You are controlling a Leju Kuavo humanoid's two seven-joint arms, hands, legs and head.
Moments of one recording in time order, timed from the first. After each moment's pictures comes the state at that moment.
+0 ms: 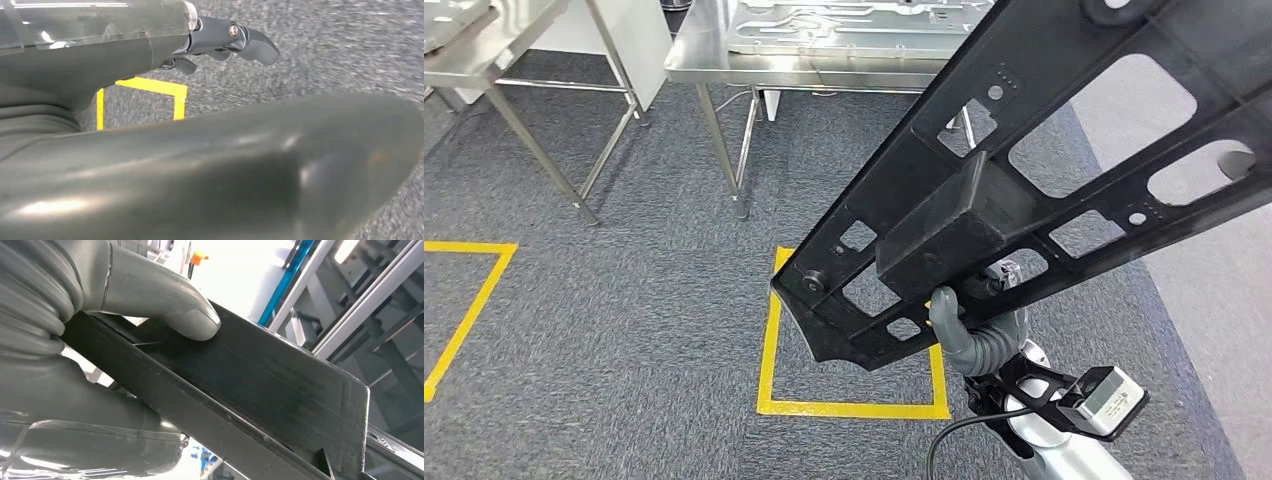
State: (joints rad) left arm -0.06 -0.04 0.60 -0.20 -0.42 0.10 -0.18; right arm -0.29 -0.28 0.58 -1.90 -0.11 -0.17 -0.70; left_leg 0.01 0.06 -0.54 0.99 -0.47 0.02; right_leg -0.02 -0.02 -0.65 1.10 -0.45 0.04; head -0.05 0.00
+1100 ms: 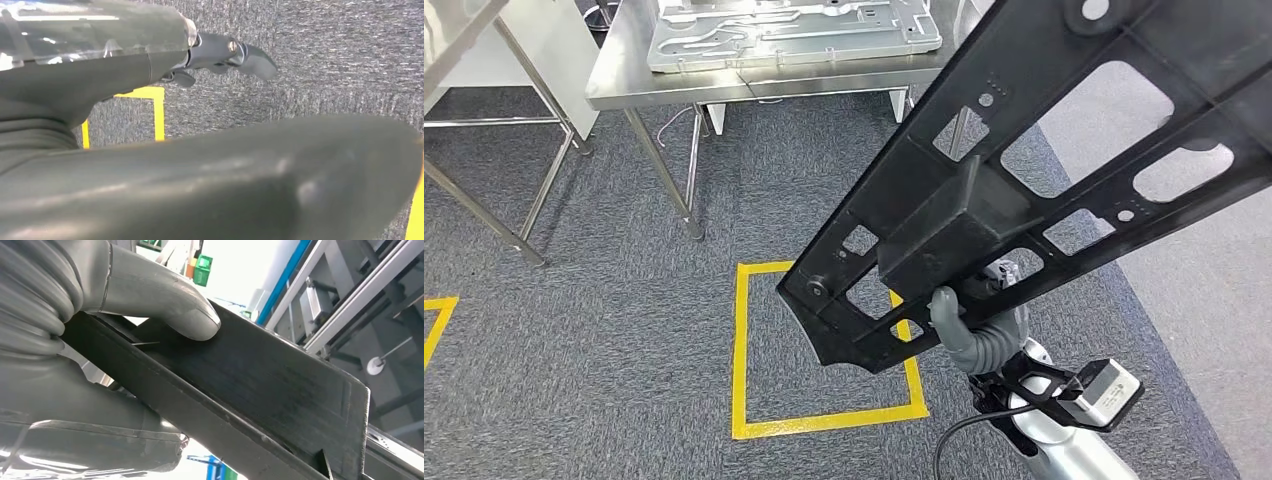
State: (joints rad) left arm -0.06 -0.03 0.63 -0.20 -0.41 0.03 -0.20; right arm -0.28 -0.29 0.58 -1.88 -0.11 -0.14 -0.70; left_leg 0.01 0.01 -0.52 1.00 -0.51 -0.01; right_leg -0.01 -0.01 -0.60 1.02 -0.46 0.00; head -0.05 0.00
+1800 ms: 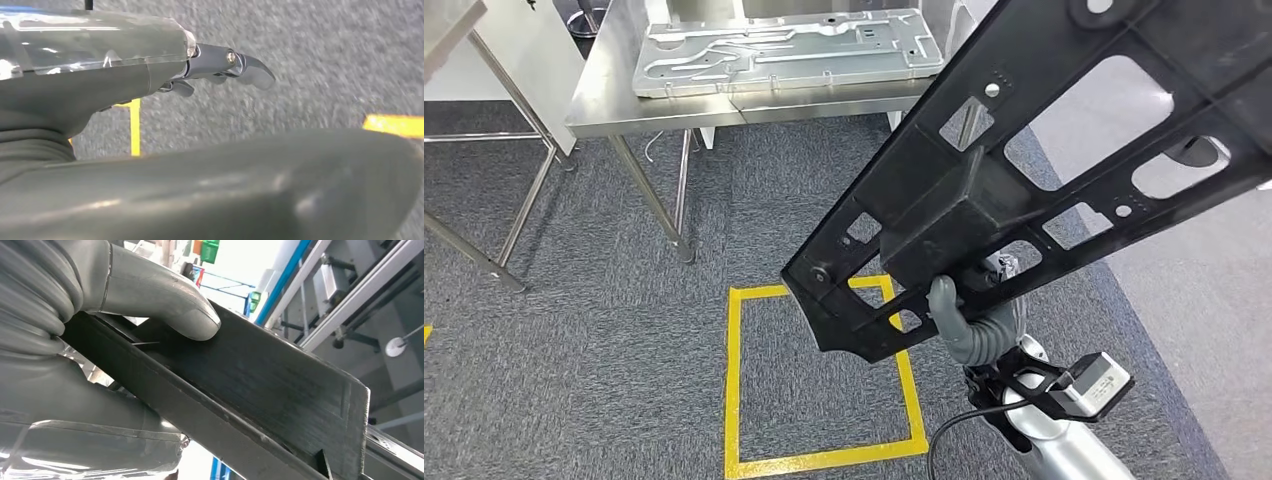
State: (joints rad) left arm -0.05 -0.03 0.65 -0.20 -0.41 0.03 -0.21; right arm -0.29 -0.29 0.58 -1.85 -0.11 -0.20 -0.70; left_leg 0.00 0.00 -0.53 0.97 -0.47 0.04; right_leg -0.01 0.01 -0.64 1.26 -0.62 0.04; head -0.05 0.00
